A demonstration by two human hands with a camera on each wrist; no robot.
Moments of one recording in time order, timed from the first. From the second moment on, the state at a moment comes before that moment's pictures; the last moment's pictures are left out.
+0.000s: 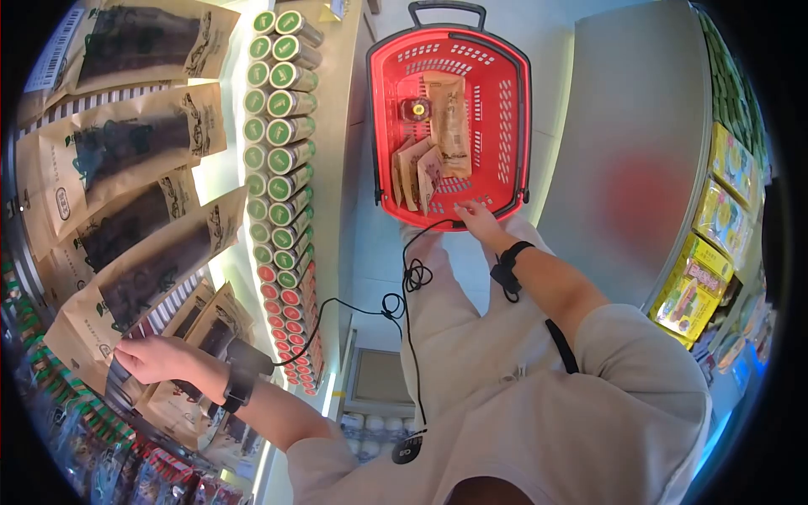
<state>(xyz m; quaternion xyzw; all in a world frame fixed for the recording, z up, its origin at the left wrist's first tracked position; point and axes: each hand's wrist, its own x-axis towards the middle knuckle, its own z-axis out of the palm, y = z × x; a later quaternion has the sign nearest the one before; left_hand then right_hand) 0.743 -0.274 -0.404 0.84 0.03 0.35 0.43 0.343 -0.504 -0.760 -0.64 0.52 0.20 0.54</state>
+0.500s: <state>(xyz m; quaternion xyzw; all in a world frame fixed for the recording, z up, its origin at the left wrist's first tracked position) 0.650 -0.309 -0.404 0.87 -0.03 0.36 0.33 0.439 -0.471 -0.599 -0.65 0.36 -0.04 0.66</state>
